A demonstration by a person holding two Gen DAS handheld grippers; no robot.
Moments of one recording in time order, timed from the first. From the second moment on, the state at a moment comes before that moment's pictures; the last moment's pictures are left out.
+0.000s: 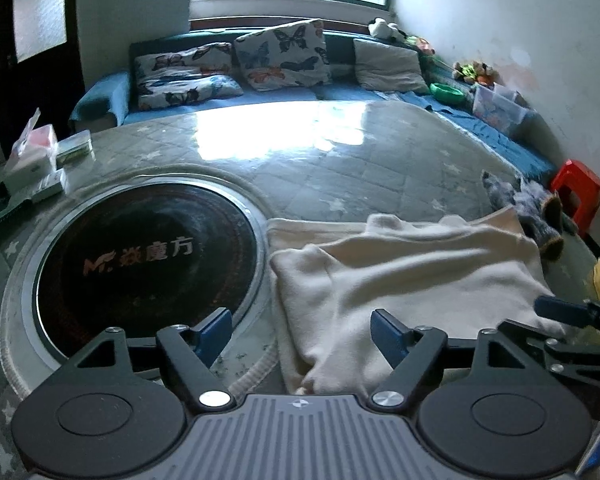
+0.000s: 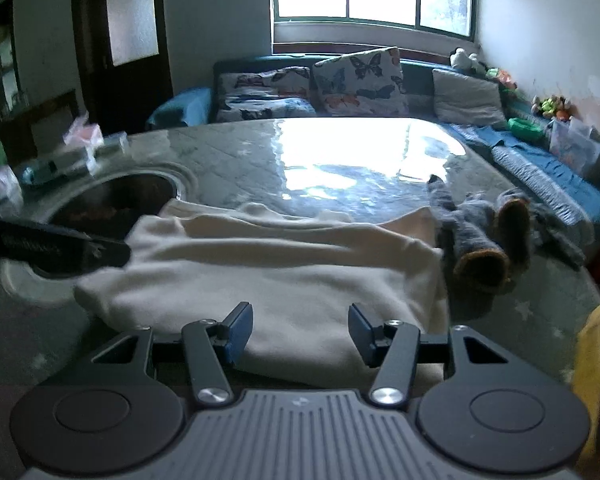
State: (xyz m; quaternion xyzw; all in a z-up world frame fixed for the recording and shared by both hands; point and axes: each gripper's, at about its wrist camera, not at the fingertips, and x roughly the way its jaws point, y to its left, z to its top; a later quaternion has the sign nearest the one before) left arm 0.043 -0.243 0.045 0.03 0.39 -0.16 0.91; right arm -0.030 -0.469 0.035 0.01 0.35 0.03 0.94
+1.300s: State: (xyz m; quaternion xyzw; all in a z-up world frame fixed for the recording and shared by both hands) left arm 0.015 -0.225 0.034 0.04 0.39 -0.15 0.91; right arm -0.048 -0.447 0.029 -0.01 0.34 0.02 0.94
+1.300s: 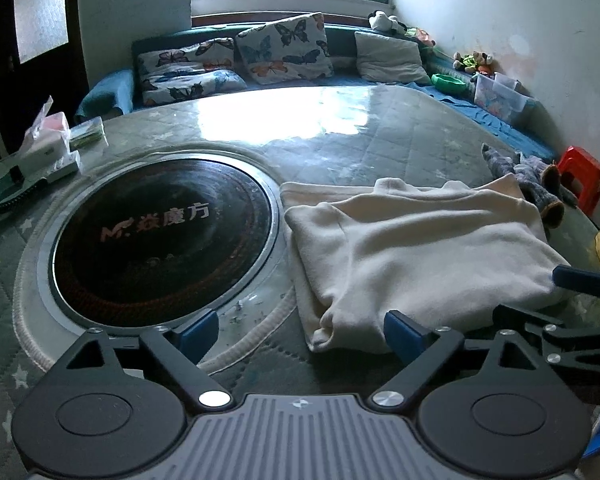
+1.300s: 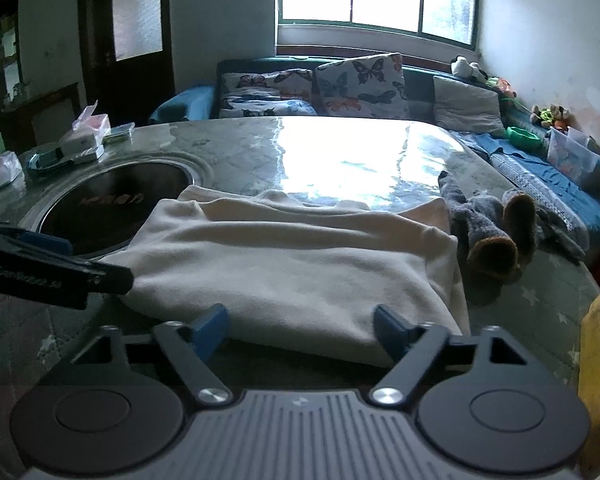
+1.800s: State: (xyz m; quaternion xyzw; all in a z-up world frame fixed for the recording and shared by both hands) left arm -0.002 -0.214 0.040 0.05 0.38 -0.15 0.91; right arm -0.058 -0.441 0.026 0.01 0.34 0.01 0.94
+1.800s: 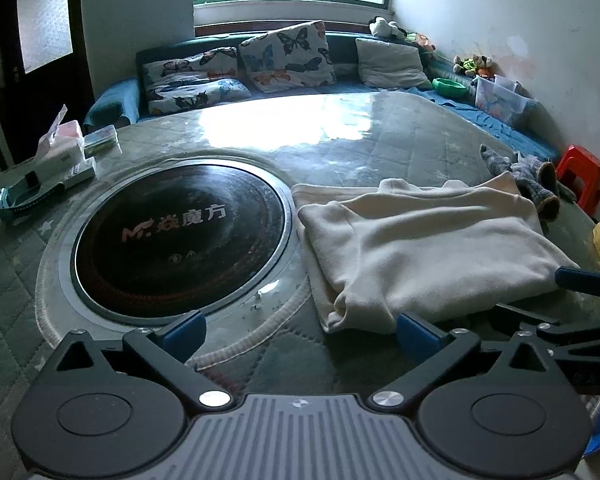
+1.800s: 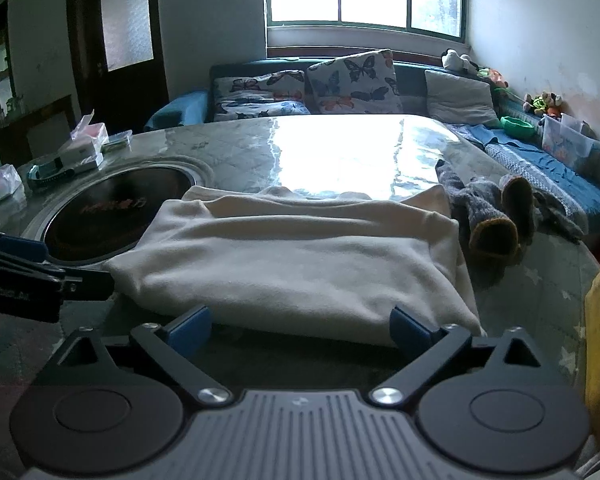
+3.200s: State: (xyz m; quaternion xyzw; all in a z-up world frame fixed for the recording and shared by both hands) left arm -0.034 -0.203 0.040 0.05 0.38 -0.15 0.91; right arm -0.081 -0.417 0.020 0.00 0.35 0.01 0.94
